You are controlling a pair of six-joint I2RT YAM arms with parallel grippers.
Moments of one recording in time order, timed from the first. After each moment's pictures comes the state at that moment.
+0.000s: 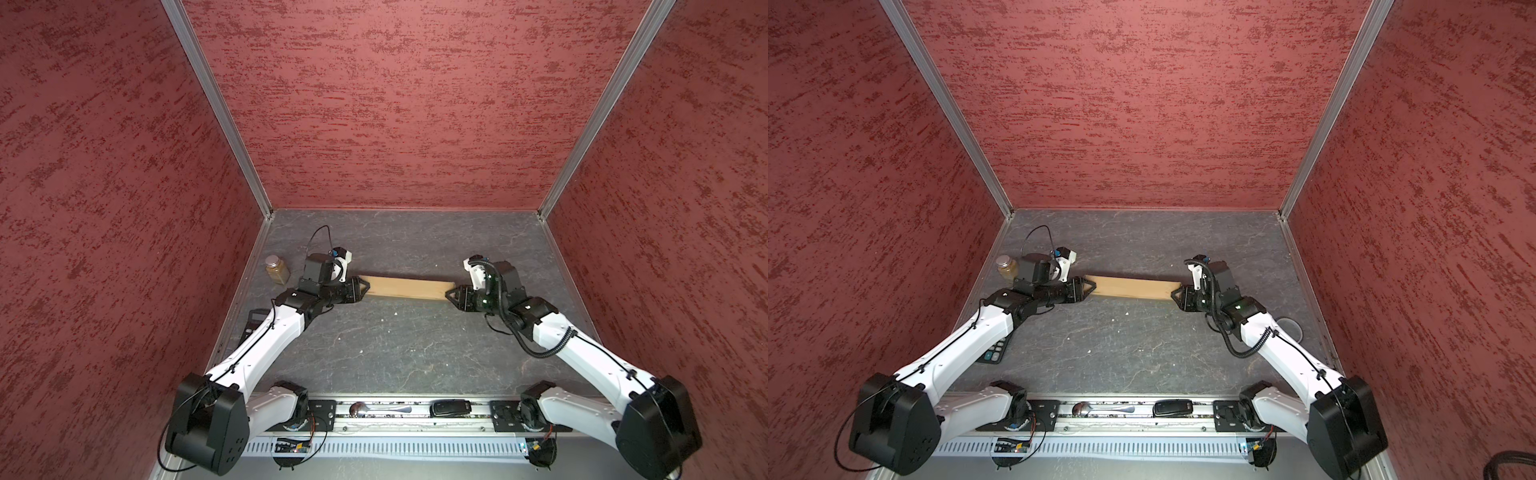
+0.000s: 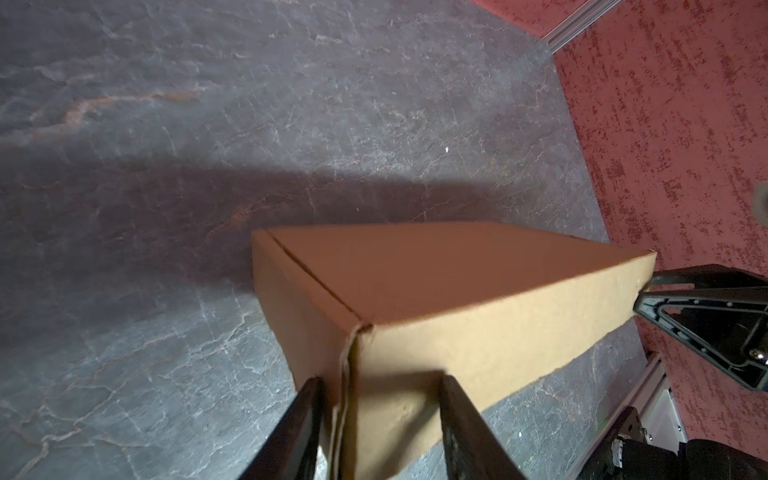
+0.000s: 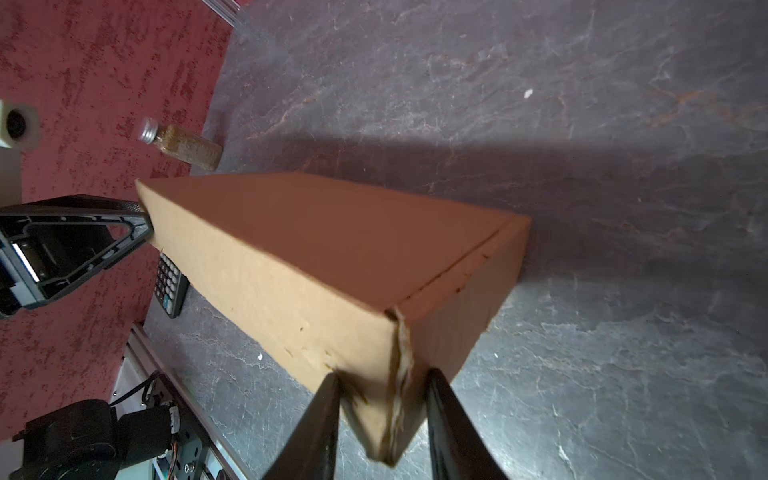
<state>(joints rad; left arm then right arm) -0.32 1.16 0.74 -0.35 0.38 -0.42 0.45 1.14 0.71 -0.31 -0.35 0.52</state>
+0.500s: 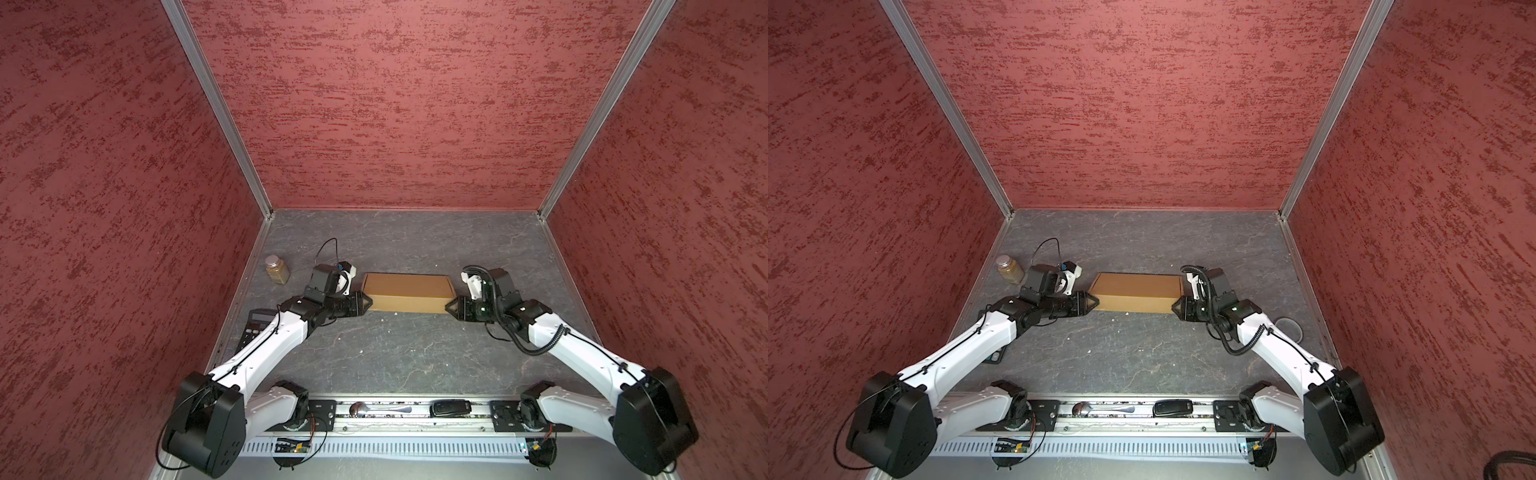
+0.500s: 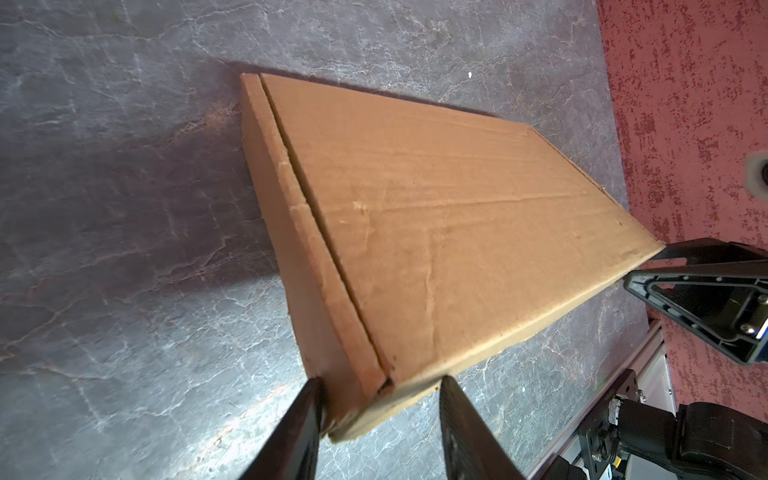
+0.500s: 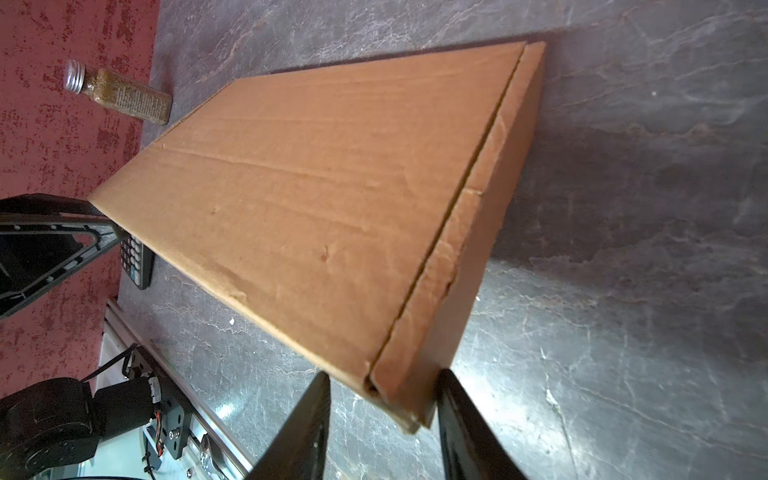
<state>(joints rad) -0.36 1.14 0.67 -0.39 0.38 -0.46 0.45 1.16 0.68 -0.37 -0.37 0.52</state>
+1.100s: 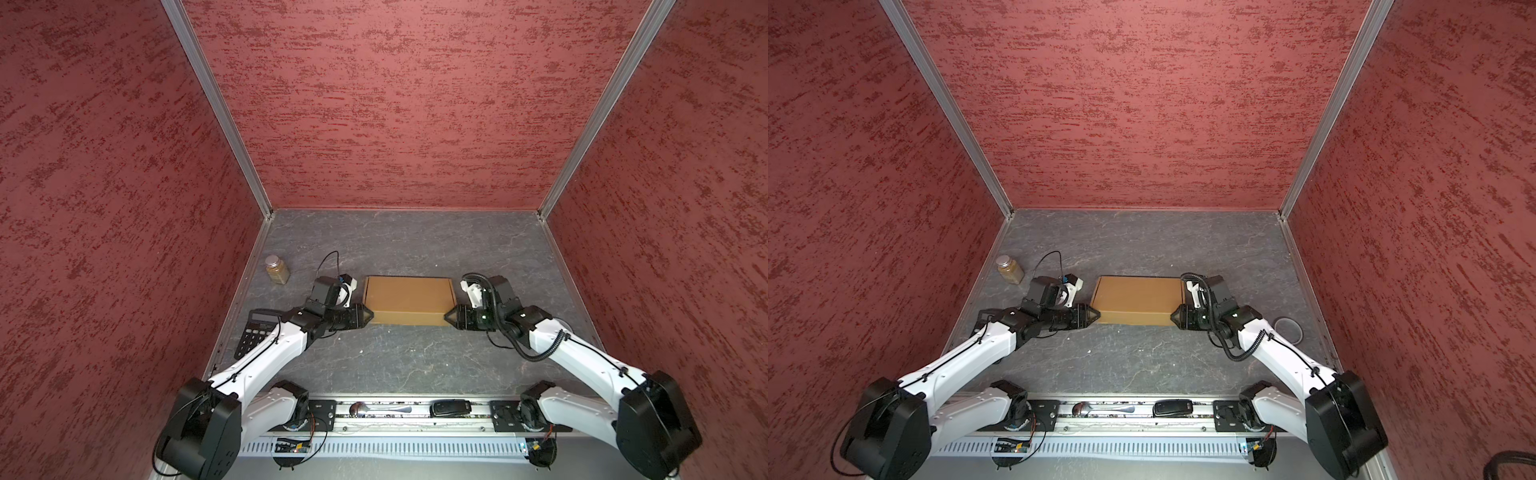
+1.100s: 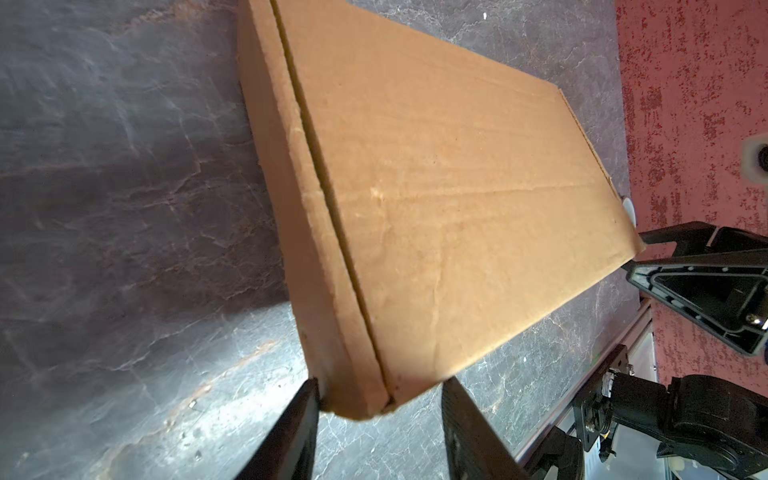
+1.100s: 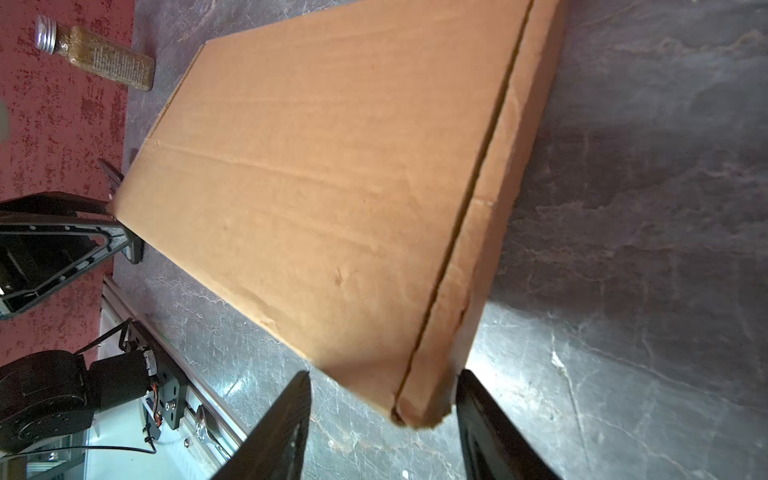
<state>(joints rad) -0.39 1.09 0.56 -0.36 0.41 -0.51 0.46 1.12 0.61 -0.38 -0.39 0.51</state>
